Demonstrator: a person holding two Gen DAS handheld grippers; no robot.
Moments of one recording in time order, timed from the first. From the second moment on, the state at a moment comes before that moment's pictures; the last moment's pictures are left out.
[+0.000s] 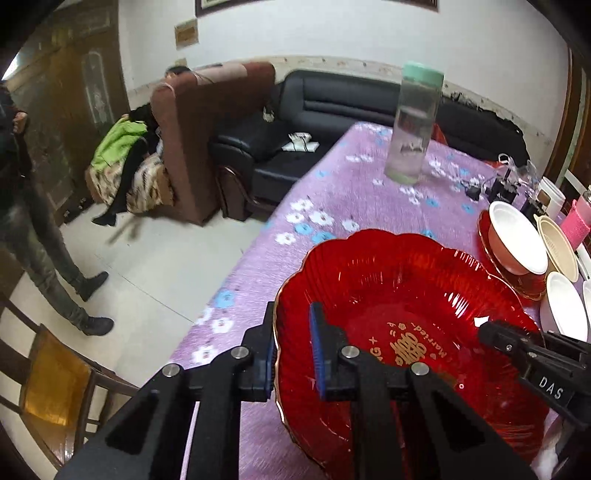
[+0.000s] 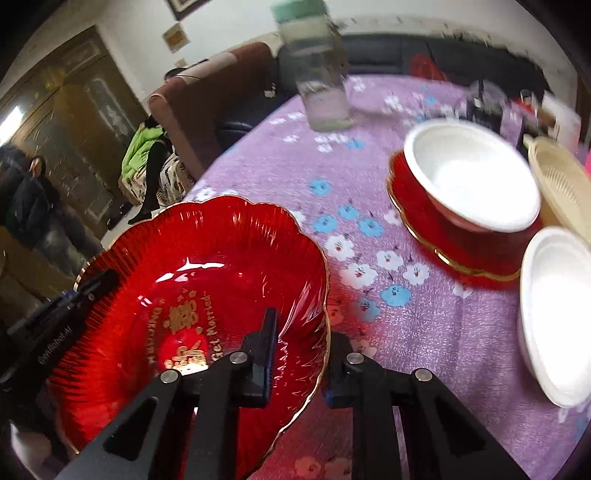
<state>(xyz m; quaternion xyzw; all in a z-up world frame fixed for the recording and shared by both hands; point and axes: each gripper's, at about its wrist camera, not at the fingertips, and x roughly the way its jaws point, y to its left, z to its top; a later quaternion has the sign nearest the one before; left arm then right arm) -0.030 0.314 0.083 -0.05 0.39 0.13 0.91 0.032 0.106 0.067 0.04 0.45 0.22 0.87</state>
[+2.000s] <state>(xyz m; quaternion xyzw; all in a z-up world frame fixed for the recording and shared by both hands) -0.148 0.209 0.144 0.03 0.30 0.16 0.94 -0.079 0.025 0.091 0.07 0.33 0.14 0.93</state>
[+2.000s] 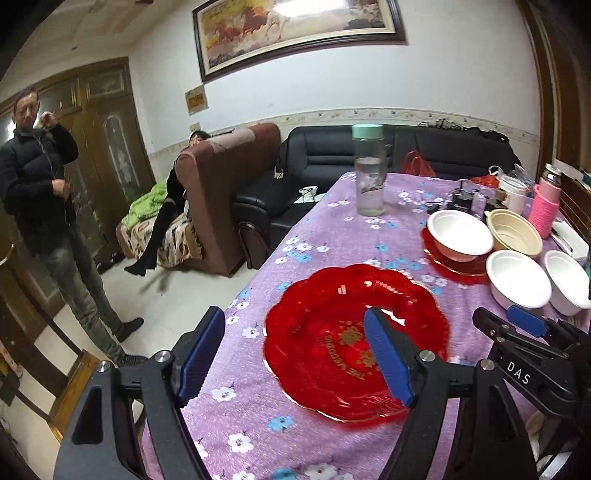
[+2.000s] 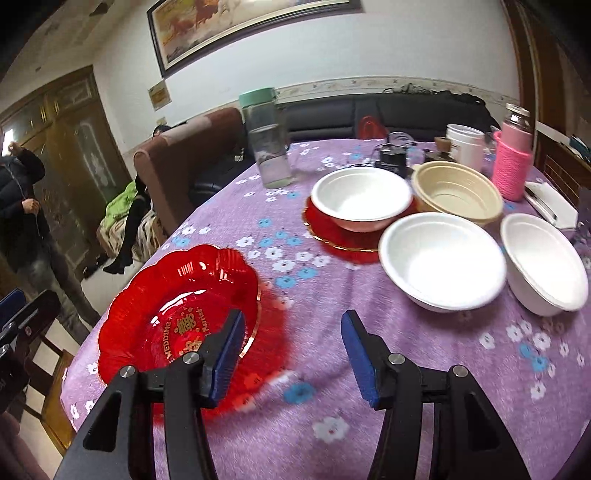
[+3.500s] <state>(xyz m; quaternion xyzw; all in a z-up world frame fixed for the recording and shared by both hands) -0.069 0.178 0.148 -0.05 0.38 0.00 0.92 -0.055 -0.146 0.115 0.16 0.31 0.03 0.94</state>
